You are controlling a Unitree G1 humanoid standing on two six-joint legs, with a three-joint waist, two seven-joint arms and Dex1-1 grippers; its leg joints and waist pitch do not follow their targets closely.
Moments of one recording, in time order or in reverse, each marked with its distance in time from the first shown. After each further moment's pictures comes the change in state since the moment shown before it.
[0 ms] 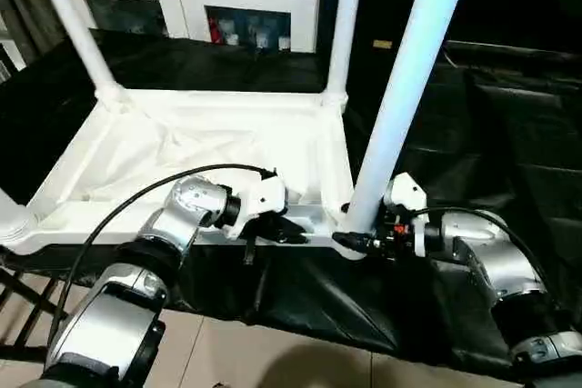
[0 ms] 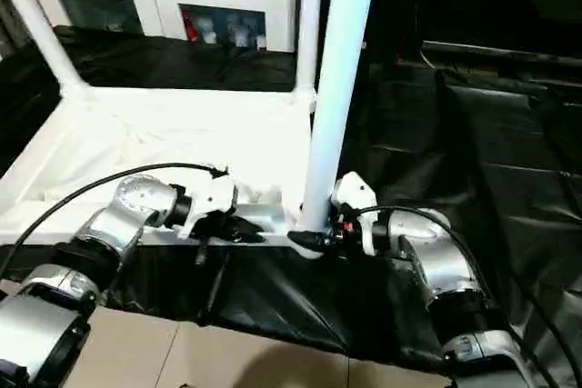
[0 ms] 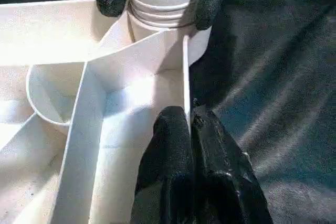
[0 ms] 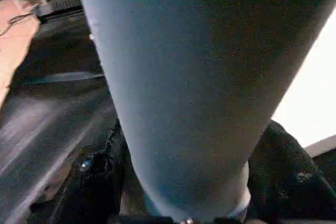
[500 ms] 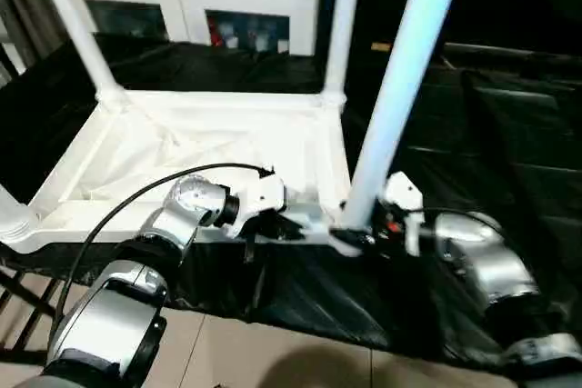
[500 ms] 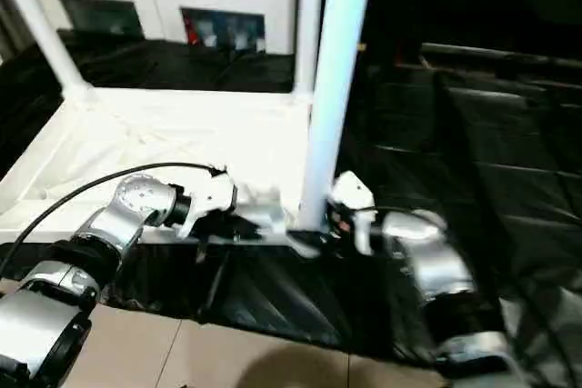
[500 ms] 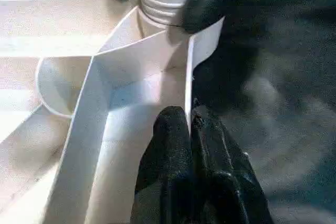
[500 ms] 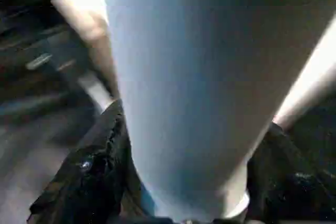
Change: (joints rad) left arm -0.023 -0.038 0.031 0.053 0.027 0.066 0.208; right arm 0.005 0.137 -0.070 0.049 -0.055 -0.015 -0.371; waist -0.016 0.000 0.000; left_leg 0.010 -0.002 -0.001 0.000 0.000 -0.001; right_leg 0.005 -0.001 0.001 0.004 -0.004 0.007
